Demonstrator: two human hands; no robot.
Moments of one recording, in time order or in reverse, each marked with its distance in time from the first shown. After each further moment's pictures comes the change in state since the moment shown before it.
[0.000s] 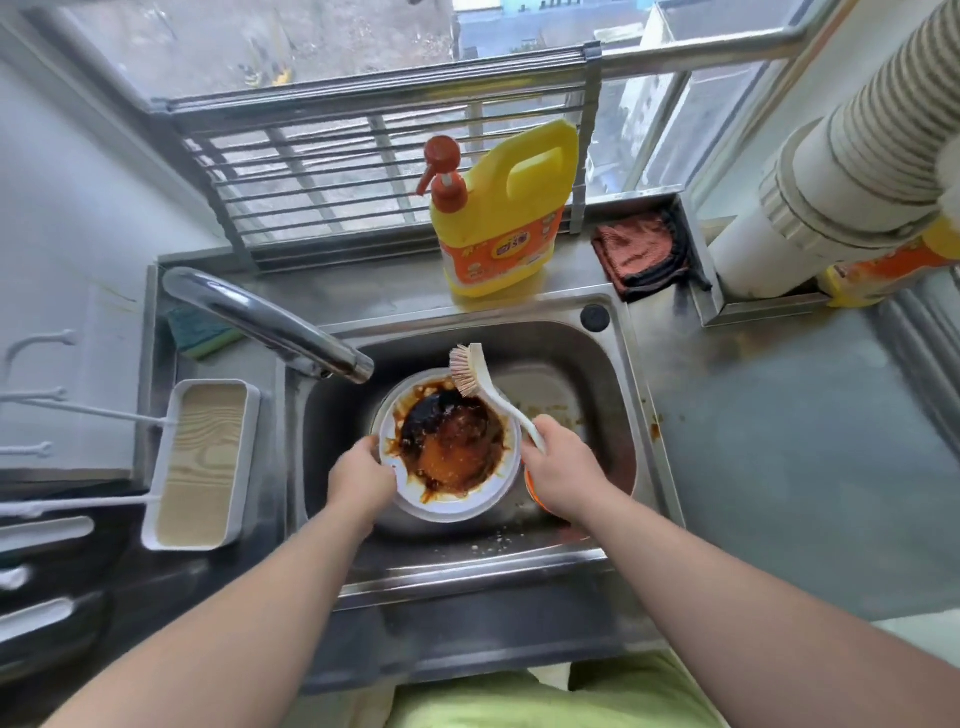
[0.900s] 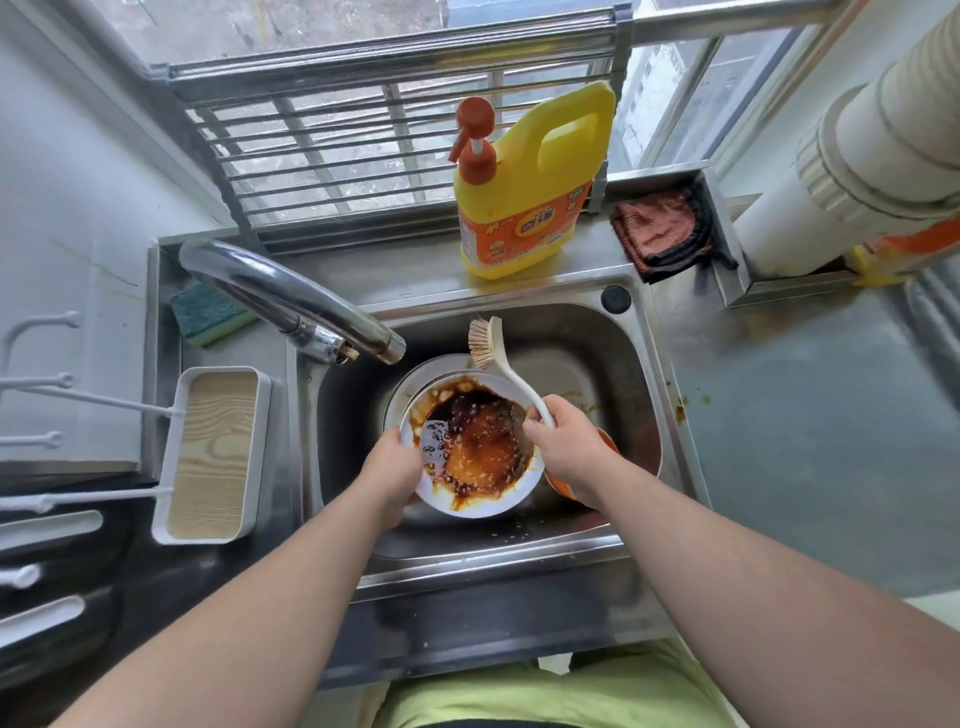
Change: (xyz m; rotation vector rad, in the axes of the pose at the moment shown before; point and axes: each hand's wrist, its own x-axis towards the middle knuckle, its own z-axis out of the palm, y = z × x) left_hand 0.007 0.003 0.009 -0.377 -0.270 -0.167; right_hand 0.019 -0.007 0.026 0.304 -0.027 0.083
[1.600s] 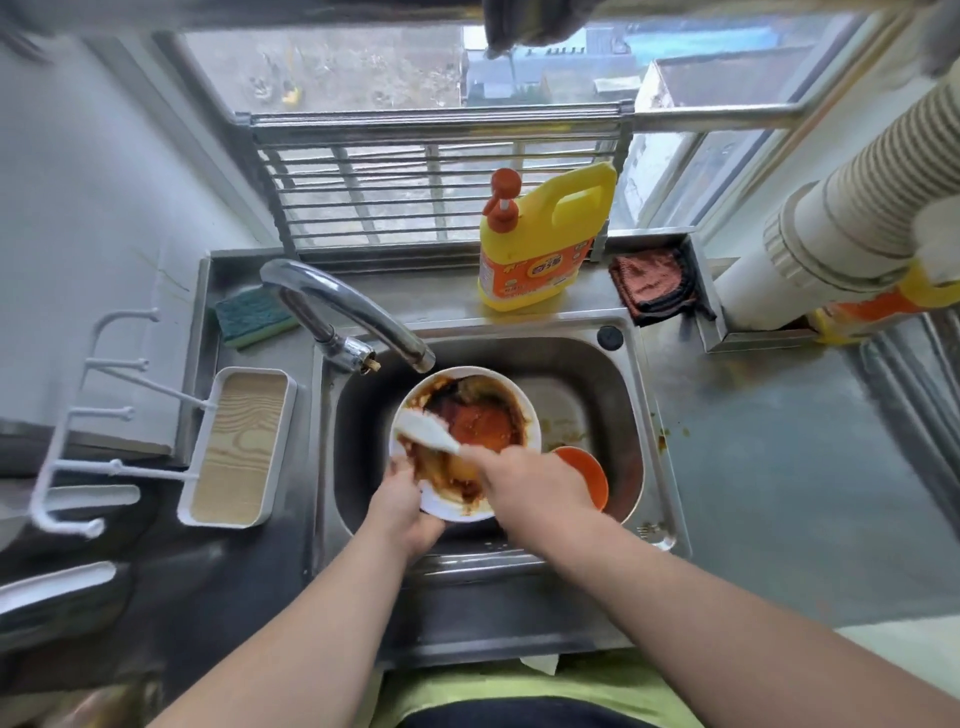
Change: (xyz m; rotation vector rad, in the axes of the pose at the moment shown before) left_hand -0.055 -0.009 0.015 -1.065 -0.171 -0.143; right_hand -0.084 -0.053 0.020 -1.099 -0.111 -0.452
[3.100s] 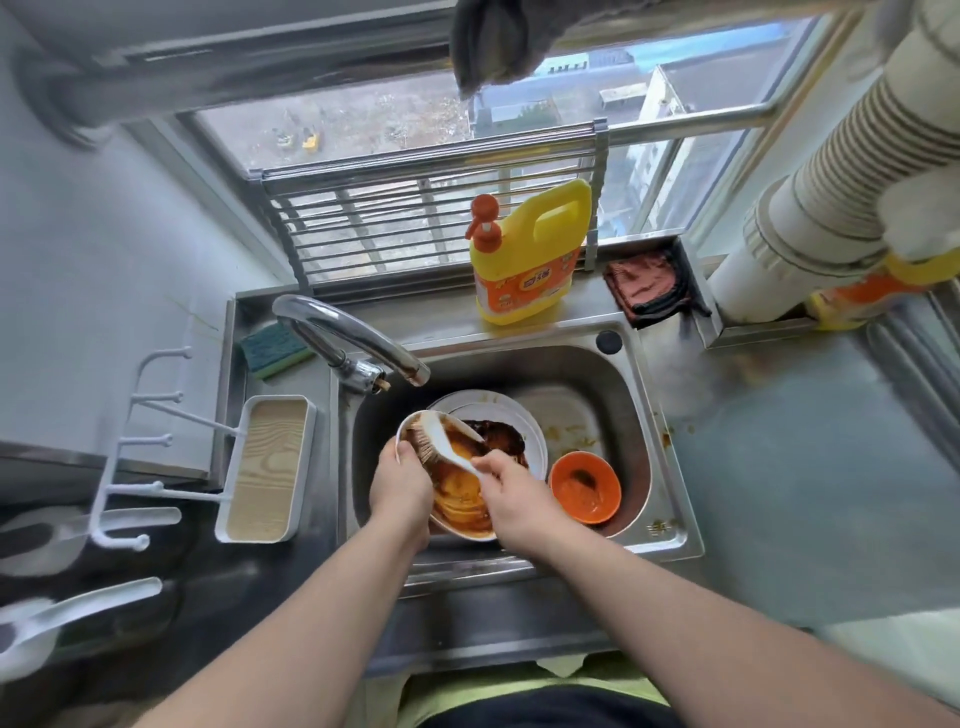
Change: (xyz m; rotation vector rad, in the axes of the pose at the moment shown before) left_hand -0.019 0.025 0.014 0.836 0.380 0.420; right_hand 0.000 -0.005 0.030 0.945 0.007 0.253
